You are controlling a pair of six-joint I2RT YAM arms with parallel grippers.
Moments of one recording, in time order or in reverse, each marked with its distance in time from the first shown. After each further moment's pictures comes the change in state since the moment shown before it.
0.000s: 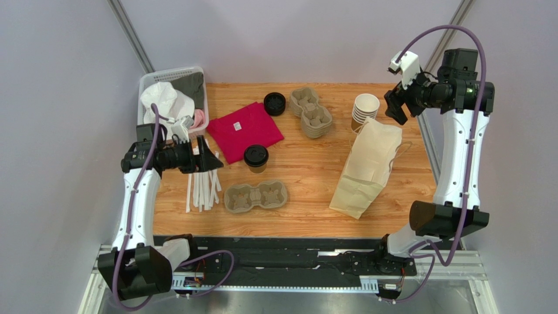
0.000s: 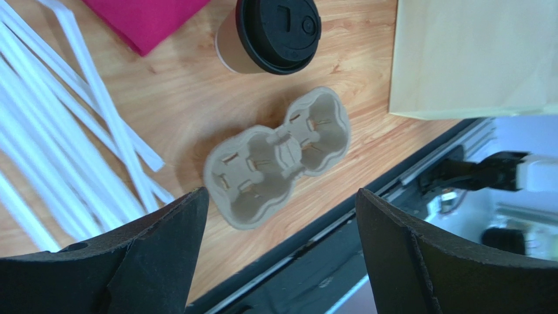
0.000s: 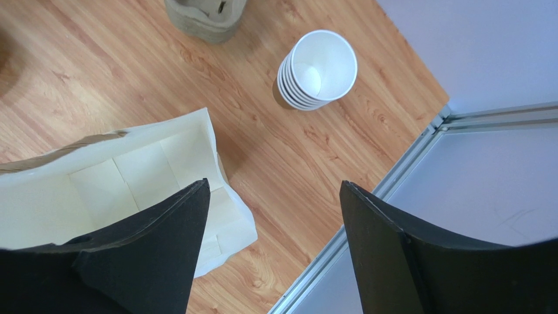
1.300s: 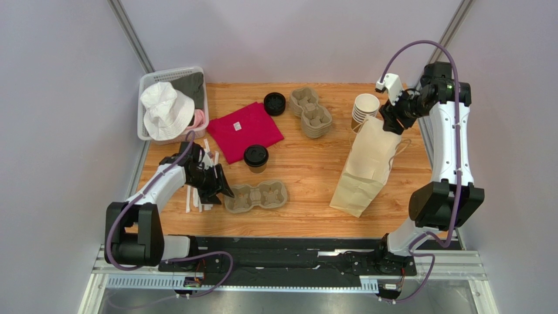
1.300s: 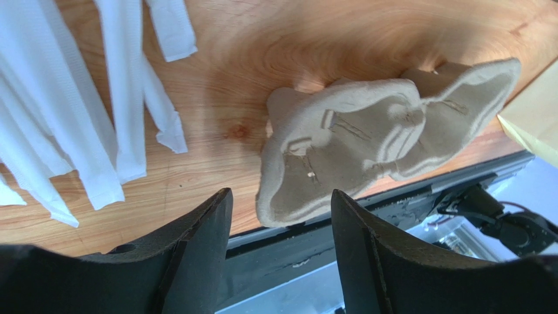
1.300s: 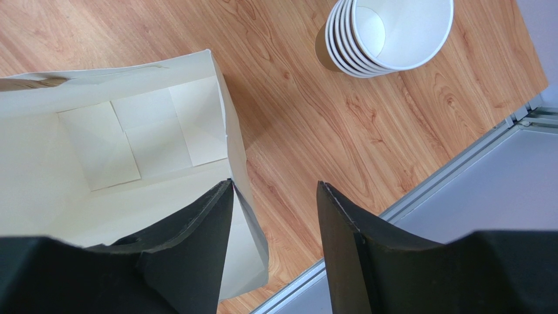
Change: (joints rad) left arm -0.239 0.235 -0.307 0.145 -0.333 -0.439; right arm -0.008 0.089 -0.214 -0.004 0.032 -0.198
